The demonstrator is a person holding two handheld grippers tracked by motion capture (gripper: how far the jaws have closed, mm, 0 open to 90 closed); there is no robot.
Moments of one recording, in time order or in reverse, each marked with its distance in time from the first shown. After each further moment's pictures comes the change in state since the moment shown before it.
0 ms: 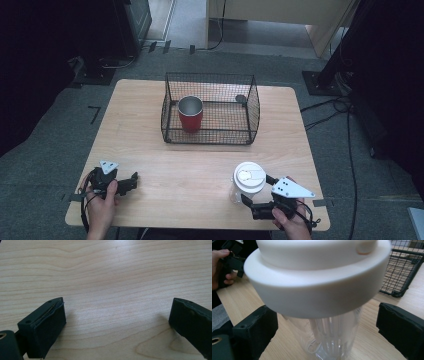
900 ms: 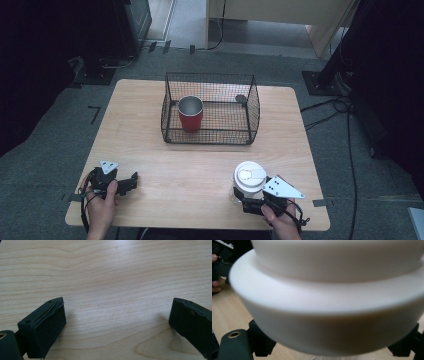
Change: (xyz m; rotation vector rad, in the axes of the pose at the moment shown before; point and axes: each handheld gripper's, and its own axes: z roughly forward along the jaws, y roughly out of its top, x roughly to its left) left arm 0.000 0.000 0.000 0.000 0.000 0.000; right arm 0.011 -0.001 0.019 -0.065 -0.067 -0.019
